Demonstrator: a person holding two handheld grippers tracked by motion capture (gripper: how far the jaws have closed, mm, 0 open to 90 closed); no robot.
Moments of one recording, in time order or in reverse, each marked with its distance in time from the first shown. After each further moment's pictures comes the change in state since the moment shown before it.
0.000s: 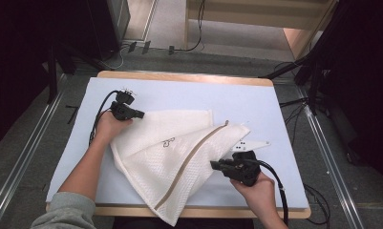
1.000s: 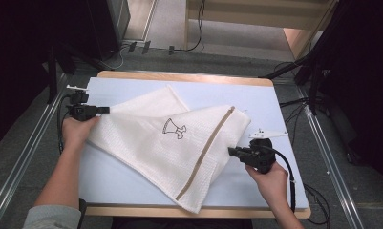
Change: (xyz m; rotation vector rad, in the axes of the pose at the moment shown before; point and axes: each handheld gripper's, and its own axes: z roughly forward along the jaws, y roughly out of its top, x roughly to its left) left arm 0.070 -0.056 -0.073 -0.198 0.058 -0.362; right arm -0.052 0.001 -0.014 -0.017 -0.112 0.088
